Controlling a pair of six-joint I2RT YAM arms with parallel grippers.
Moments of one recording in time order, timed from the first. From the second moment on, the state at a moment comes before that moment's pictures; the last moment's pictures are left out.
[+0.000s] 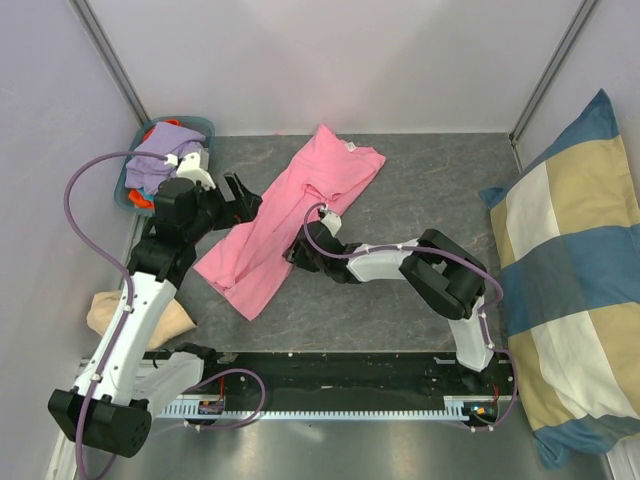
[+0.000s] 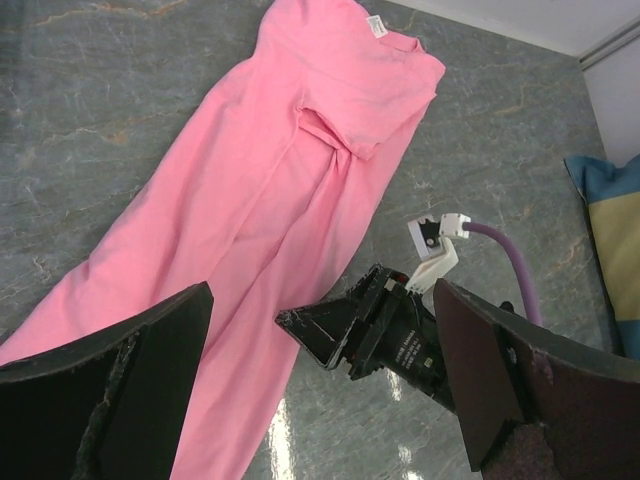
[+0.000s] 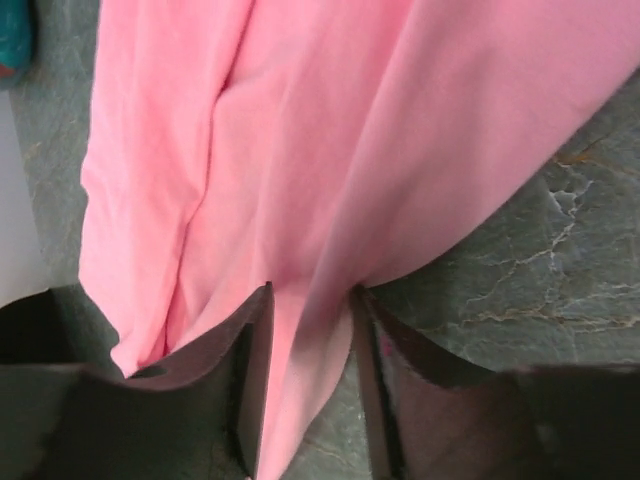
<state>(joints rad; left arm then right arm) -0.22 0.97 1.02 -0.43 0.08 -0.42 0.93 2.03 1.17 0.20 0.22 1.12</state>
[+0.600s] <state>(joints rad) -0.22 0.93 0.98 -0.45 0.08 -0.42 0.92 1.78 0.93 -0.04 0.34 1.13</state>
